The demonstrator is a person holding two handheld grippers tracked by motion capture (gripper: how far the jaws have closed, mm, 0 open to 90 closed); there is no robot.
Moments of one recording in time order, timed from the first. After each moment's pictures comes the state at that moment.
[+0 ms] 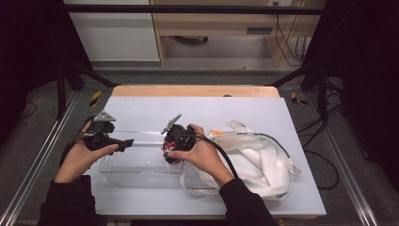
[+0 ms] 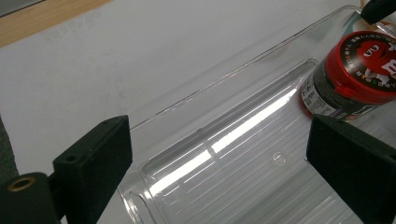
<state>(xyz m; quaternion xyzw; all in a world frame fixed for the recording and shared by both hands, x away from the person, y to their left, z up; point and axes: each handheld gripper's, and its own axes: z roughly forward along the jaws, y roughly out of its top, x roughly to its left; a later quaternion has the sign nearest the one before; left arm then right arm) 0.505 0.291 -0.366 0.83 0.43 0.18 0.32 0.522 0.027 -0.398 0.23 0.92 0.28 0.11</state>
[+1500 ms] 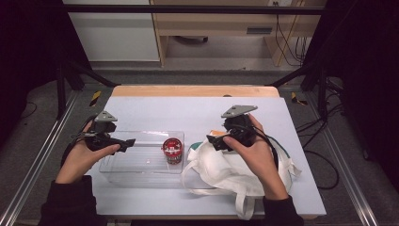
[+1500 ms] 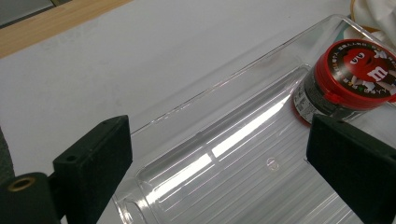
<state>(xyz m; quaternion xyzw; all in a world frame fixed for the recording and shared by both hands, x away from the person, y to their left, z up) 0.502 0.286 -0.362 0.83 0.42 0.18 0.33 0.492 -0.126 -0.332 0.35 0.83 0.39 0.20</state>
